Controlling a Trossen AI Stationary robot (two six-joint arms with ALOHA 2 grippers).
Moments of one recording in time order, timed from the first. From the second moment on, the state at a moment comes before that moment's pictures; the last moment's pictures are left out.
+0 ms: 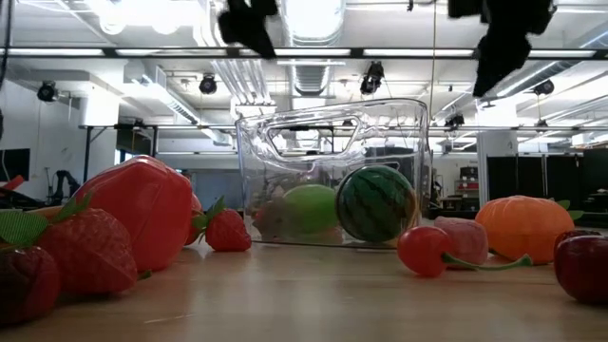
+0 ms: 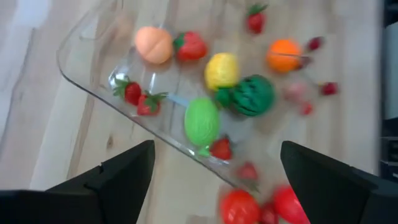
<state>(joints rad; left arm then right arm) -0.06 1.60 1.60 -0.97 0.01 -0.26 0.21 1.12 1.04 -1.01 0.23 0.60</state>
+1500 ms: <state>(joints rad) -0.09 0.98 0.88 -0.77 -0.03 -0.54 0.43 1.74 1.00 -0.80 0.06 0.49</state>
